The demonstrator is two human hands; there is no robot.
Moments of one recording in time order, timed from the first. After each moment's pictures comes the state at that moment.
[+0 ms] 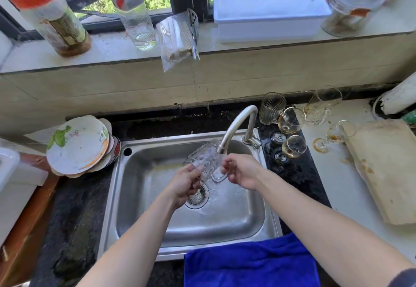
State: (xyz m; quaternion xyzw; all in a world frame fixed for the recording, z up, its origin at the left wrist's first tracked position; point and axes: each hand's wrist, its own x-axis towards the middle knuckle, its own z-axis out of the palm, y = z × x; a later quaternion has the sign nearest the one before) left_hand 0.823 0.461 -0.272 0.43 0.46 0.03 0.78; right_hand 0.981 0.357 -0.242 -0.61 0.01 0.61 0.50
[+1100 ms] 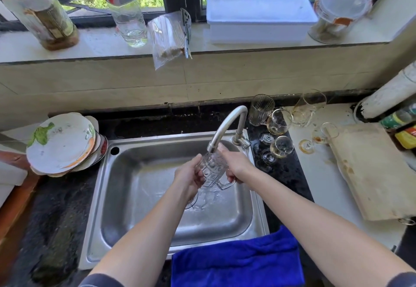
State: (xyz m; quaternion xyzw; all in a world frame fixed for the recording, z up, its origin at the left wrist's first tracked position) left_hand 0.873 0.442 -0.281 0.25 0.57 0.12 0.78; right_hand 0.987 0.348 -0.240 -0.79 -0.15 0.48 0.35
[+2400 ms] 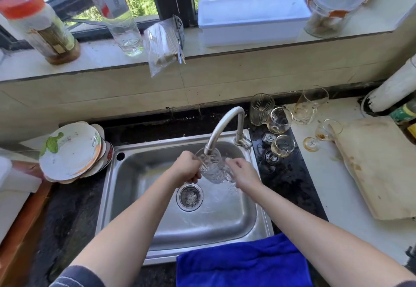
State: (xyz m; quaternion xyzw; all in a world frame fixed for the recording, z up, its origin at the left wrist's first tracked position) left_hand 0.879 0.466 -0.239 0.70 0.48 -0.12 0.51; right_hand 0.984 0.323 -0.267 -0.79 -0.15 0.43 0.40
